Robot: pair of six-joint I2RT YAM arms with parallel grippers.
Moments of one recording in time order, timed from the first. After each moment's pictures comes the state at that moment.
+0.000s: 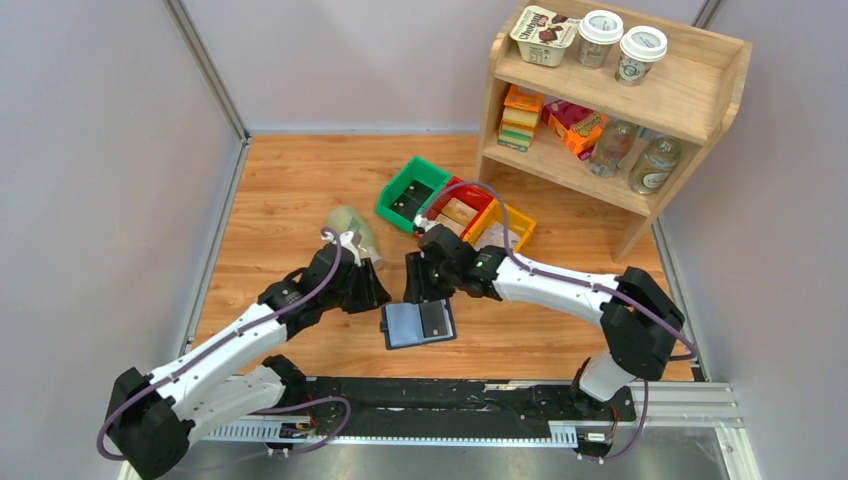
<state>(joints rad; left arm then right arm) -0.67 0.88 0.58 -0.48 0.01 -0.79 0.98 1.61 1.10 -0.34 -0.09 0.69</state>
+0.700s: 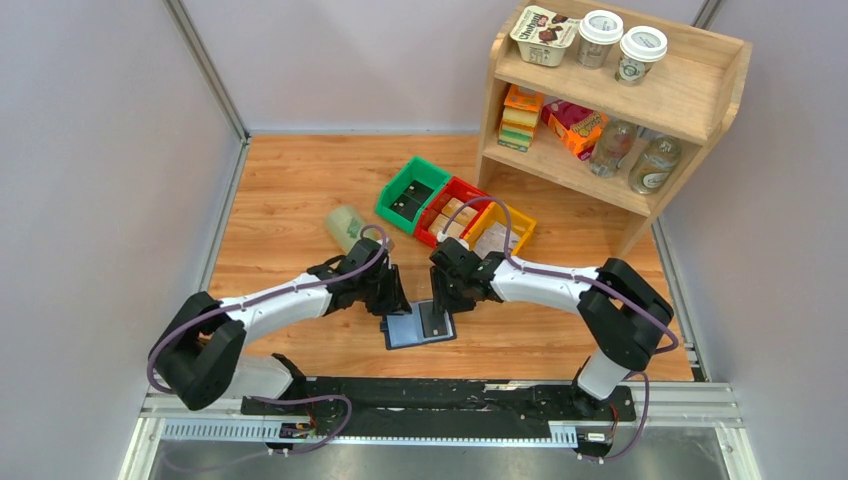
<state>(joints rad) -0.70 1.32 0.63 -0.25 0.21 -0.81 0.91 1.64 0.96 -0.40 -0.01 0.74</state>
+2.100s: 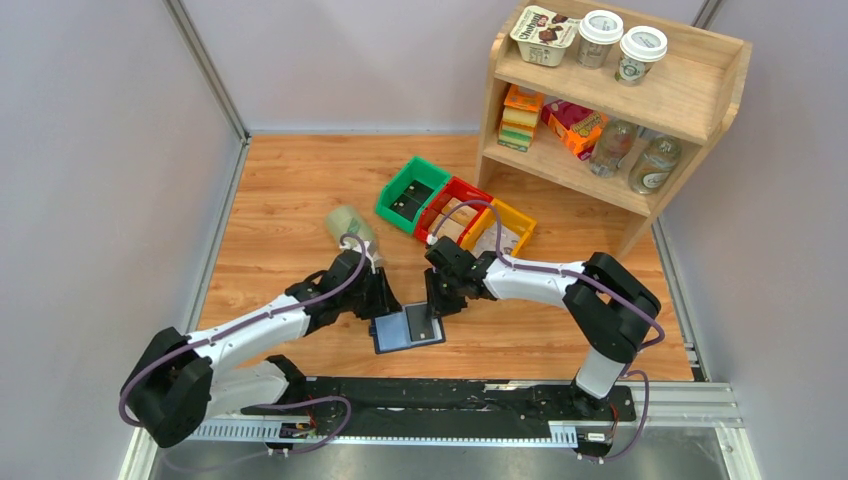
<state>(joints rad) -0.70 1.13 0.49 -0.17 0.12 -0.85 0.91 1.72 0.98 -0.33 -0.15 0.71</state>
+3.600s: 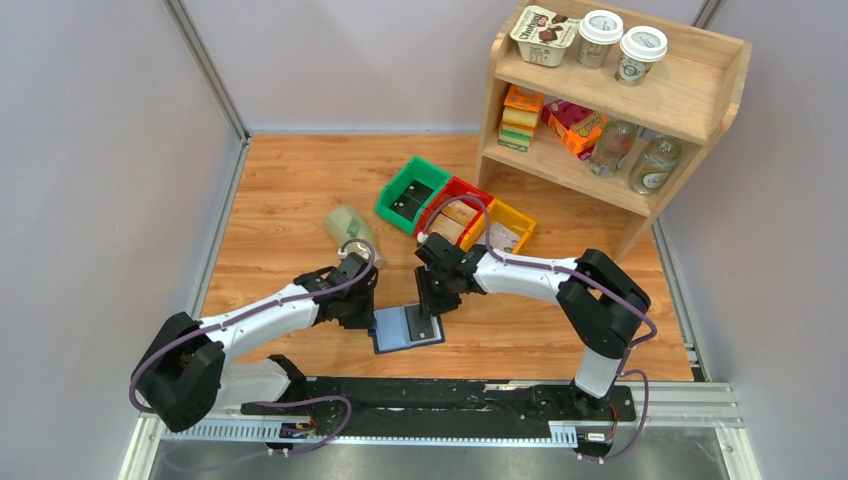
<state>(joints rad) -0.70 1.20 0.57 -0.53 -0.04 -0.72 0.93 1.77 1.09 -0.44 -0.14 0.68</state>
